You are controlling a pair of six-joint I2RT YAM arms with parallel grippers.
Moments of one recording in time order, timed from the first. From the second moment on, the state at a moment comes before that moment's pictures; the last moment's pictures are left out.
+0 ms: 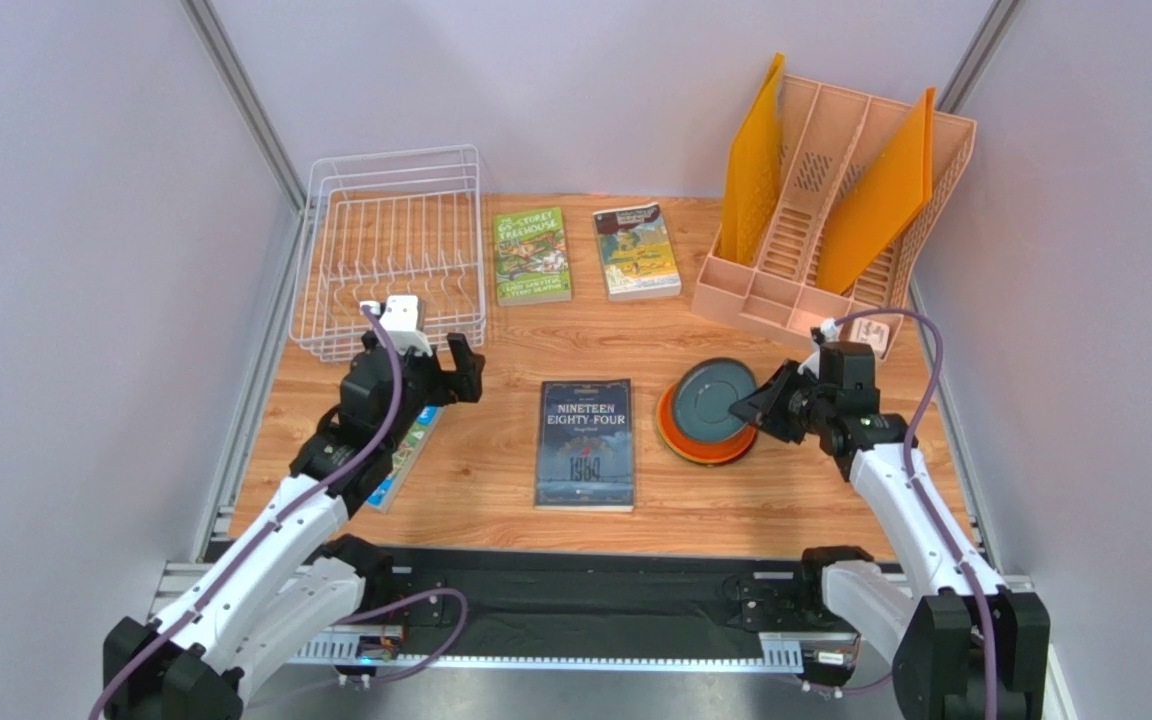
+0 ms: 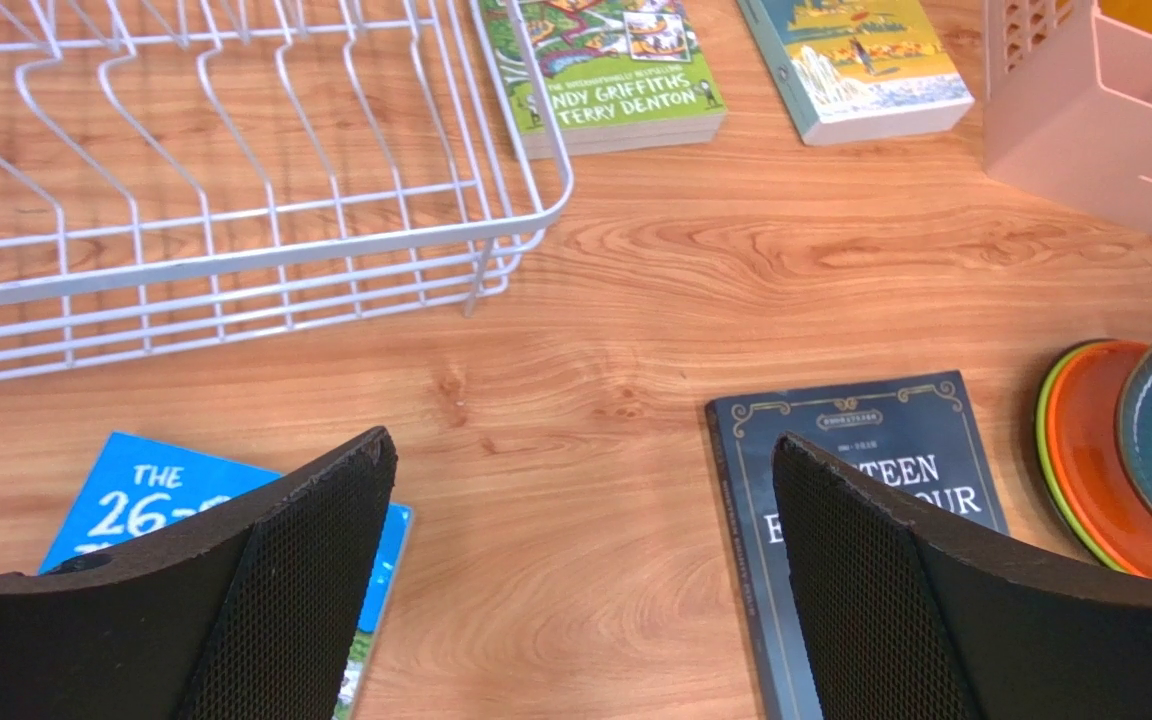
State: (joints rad) left arm -0.43 0.79 0.56 -0.08 -0.17 -0.28; right arm 0.05 0.97 0.58 -0.41 -0.35 0.61
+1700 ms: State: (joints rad) left arm -0.43 0.84 0.57 -0.12 -0.18 -0.26; right arm 0.05 0.99 0.66 -0.45 -0.07 0.52
